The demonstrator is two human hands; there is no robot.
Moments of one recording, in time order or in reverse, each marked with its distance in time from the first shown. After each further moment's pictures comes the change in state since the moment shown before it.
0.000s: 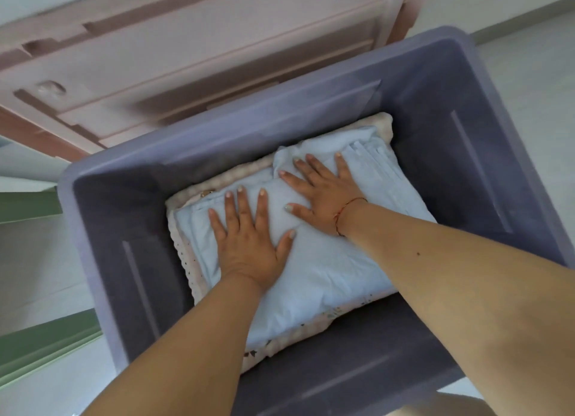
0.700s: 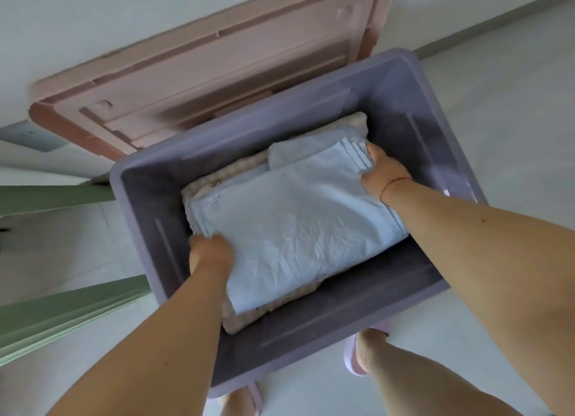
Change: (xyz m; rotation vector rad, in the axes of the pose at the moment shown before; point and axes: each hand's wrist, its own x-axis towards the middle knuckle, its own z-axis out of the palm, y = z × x) left_hand -0.053 -0.027 -0.086 -0.511 -0.282 -0.719; right_hand -0.090 0.056 -0.065 0.673 -0.013 0.726
